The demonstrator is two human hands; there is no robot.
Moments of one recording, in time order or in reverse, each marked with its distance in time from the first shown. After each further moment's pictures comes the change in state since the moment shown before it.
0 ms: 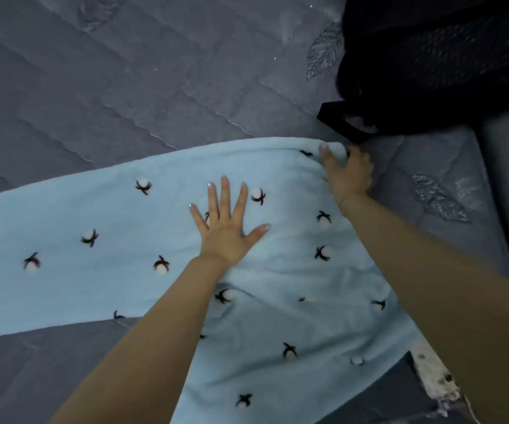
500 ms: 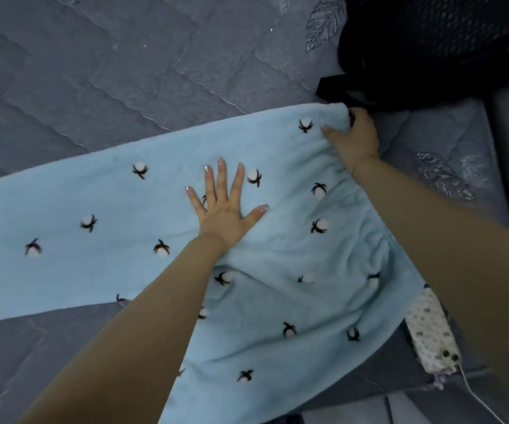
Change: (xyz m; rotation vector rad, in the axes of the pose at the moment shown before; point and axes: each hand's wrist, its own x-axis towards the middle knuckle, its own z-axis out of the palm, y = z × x) left_hand 0.012 0.001 0.006 0.000 0.007 -0.017; right_hand 0.026 -0.004 -0.015 0.099 -0.084 -0.101
